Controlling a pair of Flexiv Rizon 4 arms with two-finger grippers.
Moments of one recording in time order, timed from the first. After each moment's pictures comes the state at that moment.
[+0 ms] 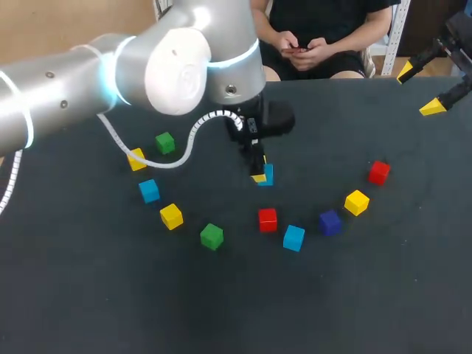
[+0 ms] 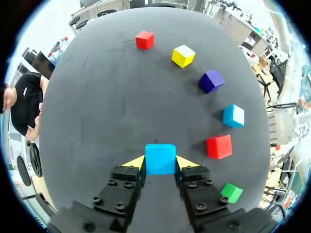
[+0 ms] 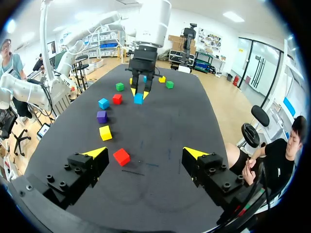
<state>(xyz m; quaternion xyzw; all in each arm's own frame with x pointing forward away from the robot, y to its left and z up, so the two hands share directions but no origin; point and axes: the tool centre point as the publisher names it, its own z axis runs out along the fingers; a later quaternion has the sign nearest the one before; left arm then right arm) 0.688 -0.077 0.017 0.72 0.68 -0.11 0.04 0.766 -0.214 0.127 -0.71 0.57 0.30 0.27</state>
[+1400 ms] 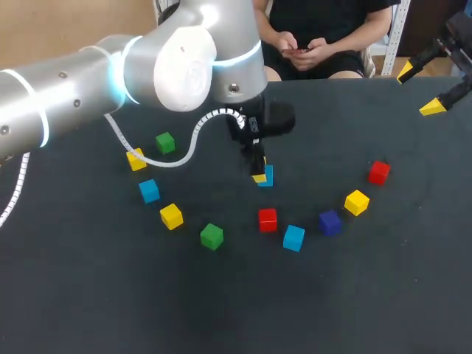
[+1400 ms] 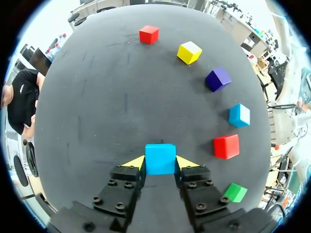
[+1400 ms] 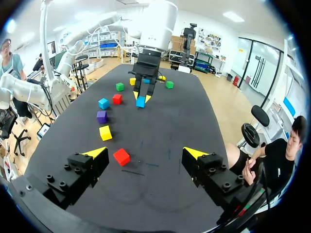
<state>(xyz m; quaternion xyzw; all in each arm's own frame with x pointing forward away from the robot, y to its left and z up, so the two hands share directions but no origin) 0.696 -0.078 0.006 0.72 0.68 -0.12 0.03 0.766 -0.214 0.127 -0.71 0.57 0.30 0.27</state>
